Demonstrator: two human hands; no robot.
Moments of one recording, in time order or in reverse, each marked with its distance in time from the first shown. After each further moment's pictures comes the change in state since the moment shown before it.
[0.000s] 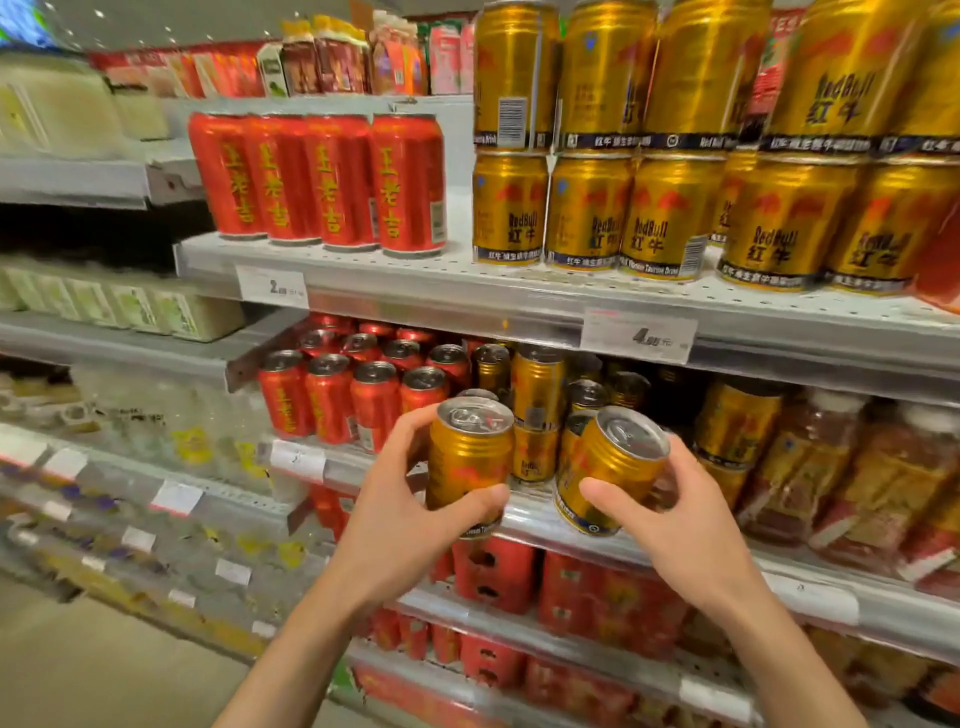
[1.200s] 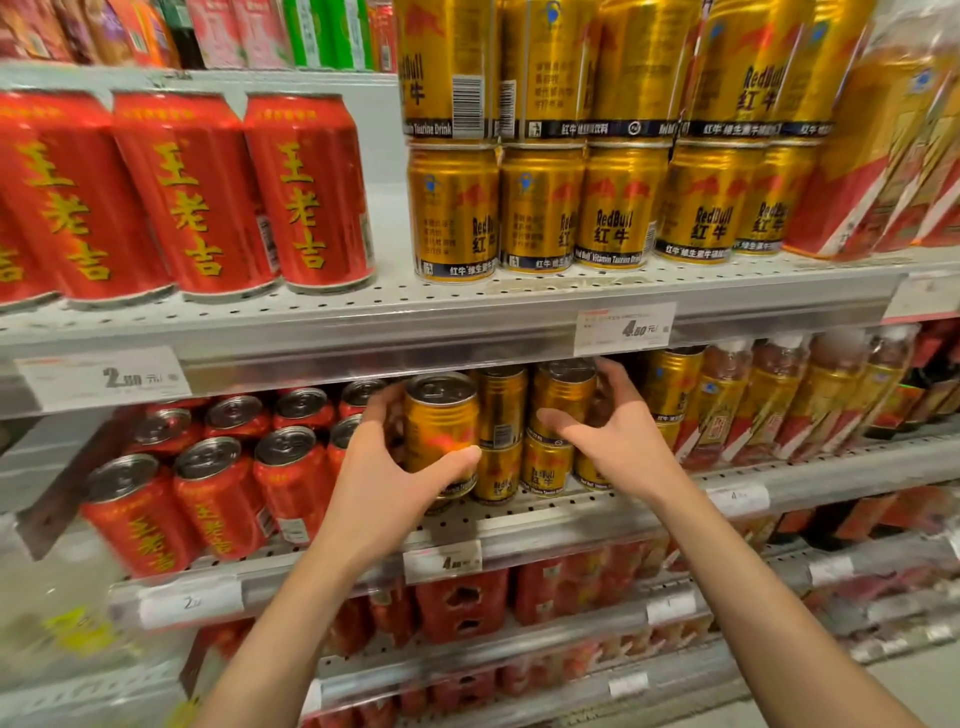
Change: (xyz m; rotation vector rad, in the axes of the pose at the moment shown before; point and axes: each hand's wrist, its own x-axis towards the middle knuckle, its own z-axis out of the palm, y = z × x) left_hand 0.128 -0.050 -0.022 -0.044 -0.329 0.041; right_hand 0.074 0.008 0.040 -0.271 0.375 0.181
